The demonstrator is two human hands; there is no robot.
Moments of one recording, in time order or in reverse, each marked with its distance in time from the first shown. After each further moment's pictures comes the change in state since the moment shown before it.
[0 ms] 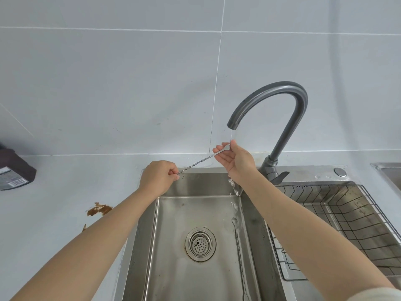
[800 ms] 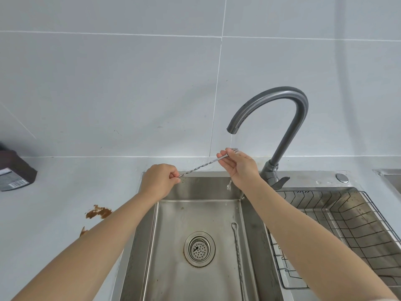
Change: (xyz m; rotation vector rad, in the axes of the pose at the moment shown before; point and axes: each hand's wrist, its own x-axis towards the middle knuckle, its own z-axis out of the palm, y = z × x) left_hand 0.002 0.003 0.004 0.010 0.009 -0.017; right_hand 0.003 0.000 -0.012 0.007 -0.045 -0.057
